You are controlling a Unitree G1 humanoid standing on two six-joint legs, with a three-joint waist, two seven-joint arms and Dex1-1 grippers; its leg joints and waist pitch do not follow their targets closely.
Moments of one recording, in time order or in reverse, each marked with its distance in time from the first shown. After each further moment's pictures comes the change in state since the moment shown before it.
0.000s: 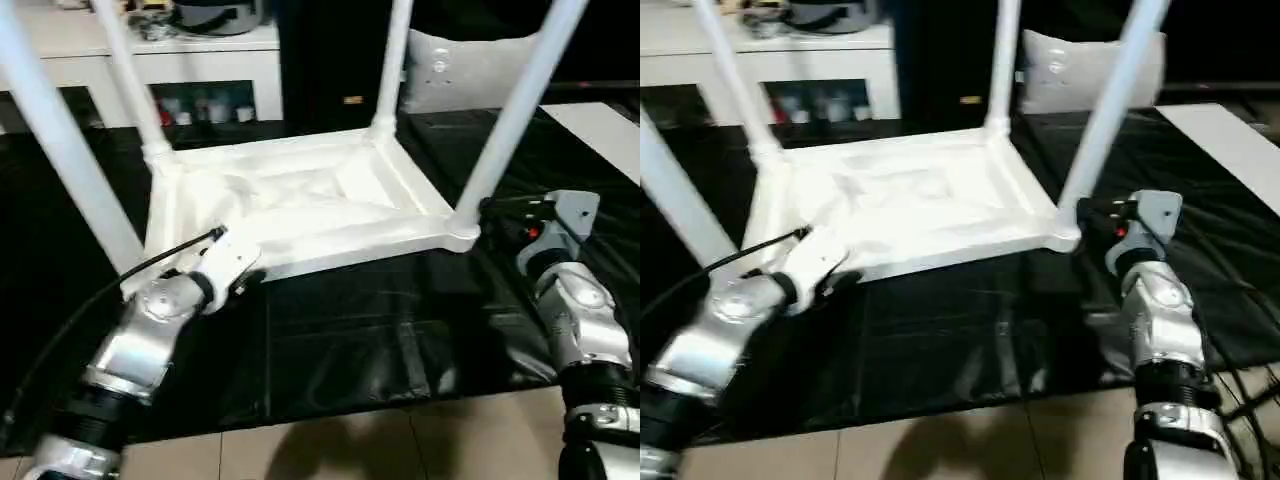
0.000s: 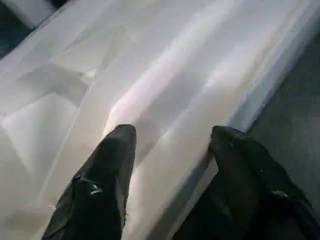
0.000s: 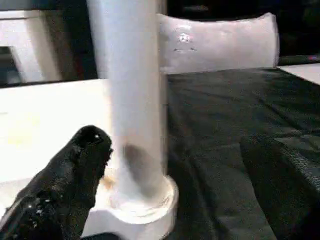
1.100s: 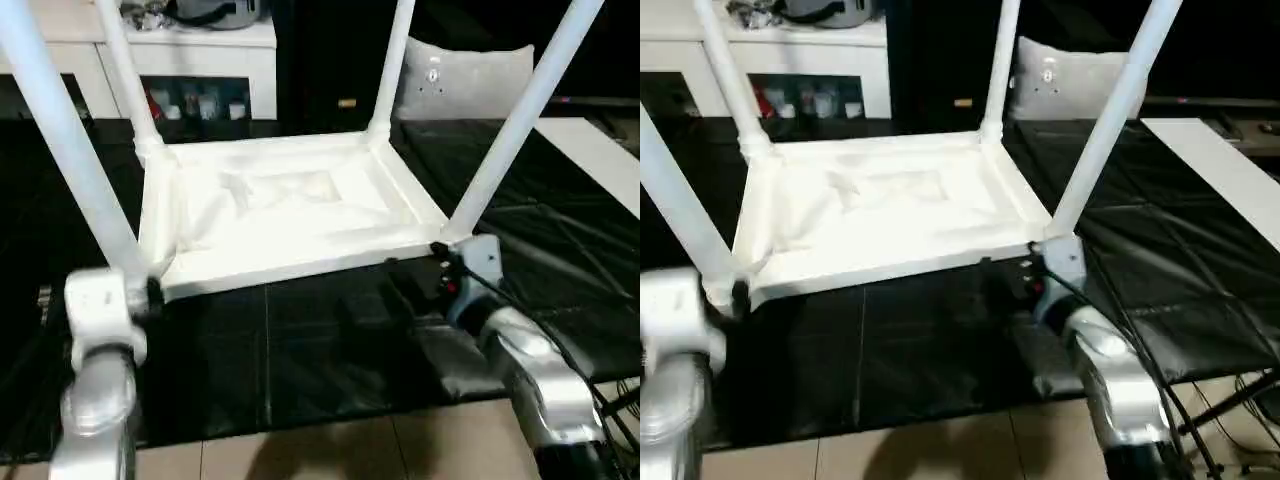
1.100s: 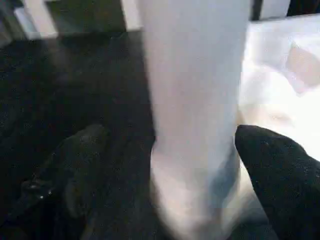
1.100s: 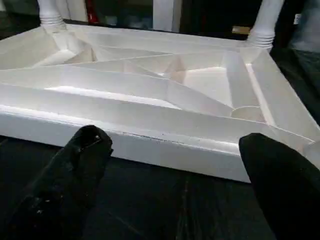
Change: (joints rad) left arm 0.264 -0.166 0.394 -0.345 -0.050 0.038 0.433; right arm 0.244 0.057 0.266 -0.451 0.000 0.270 0.114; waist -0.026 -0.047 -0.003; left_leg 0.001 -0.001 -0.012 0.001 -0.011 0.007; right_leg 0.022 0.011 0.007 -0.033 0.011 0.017
